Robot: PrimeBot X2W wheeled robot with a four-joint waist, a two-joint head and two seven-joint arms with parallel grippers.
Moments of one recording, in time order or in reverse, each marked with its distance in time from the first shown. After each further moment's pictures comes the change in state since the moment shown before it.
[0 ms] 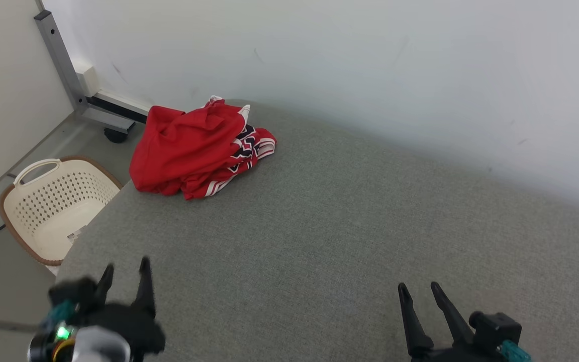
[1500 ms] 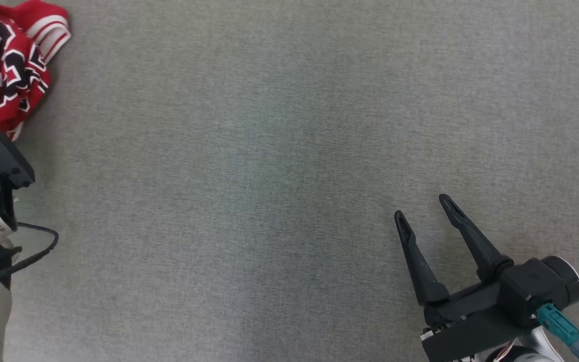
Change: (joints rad) left arm -0.790 0.240 0.012 0.660 -0.014 0.133 0.107; right arm 0.062 -0.073 0.022 -0.758 -0.252 0.000 0.375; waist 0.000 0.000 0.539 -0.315
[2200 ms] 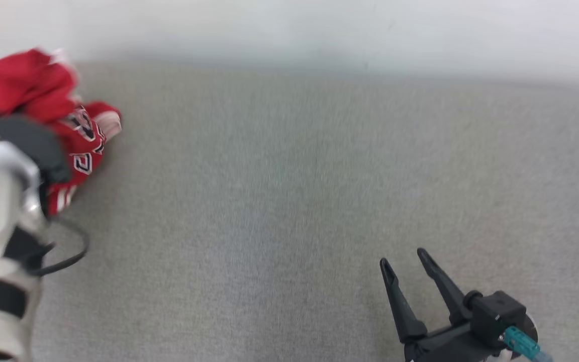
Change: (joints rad) left arm -0.013 -0.027 -0.124 0.026 0.078 0.002 -0.072; right arm 0.047 0.055 0.017 0.259 0.105 0.000 -0.128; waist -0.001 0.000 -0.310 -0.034
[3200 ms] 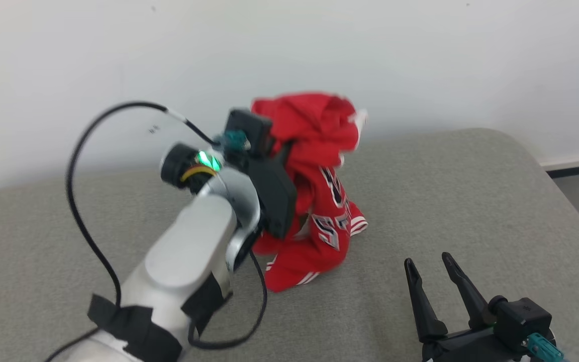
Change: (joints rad) left arm 0.129 -0.273 -0.590 -0.438 -0.275 -0.111 0.127; right arm 0.032 0.016 -0.077 0.026 0.029 0.000 -0.044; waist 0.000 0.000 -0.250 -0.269
